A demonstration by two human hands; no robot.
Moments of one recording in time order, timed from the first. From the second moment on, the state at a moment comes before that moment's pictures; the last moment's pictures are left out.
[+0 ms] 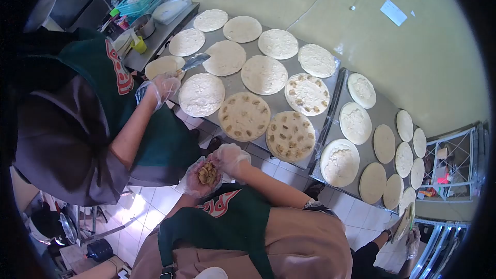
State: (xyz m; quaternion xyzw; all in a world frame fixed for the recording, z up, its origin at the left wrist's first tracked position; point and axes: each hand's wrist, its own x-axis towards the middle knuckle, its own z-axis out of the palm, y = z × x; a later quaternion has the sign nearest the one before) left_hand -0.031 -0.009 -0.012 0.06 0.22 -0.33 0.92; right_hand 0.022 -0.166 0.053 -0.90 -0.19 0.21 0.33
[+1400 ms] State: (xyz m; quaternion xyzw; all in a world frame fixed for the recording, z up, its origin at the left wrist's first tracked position) left_hand -0.042 0.015 0.028 0.00 0.18 -0.17 0.97; right_hand 0.117 -0.162 0.044 -0.90 -0.19 0.13 0.38
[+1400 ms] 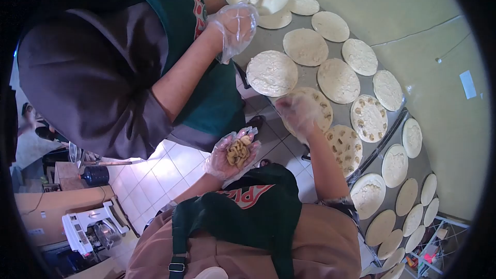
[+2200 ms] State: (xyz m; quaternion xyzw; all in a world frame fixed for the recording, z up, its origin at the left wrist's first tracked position) left_hand -0.017 -0.002 0.031 0.04 0.12 -0.16 0.98; right_hand 0.036 -0.169 0.042 -0.75 -0.17 0.21 0.61
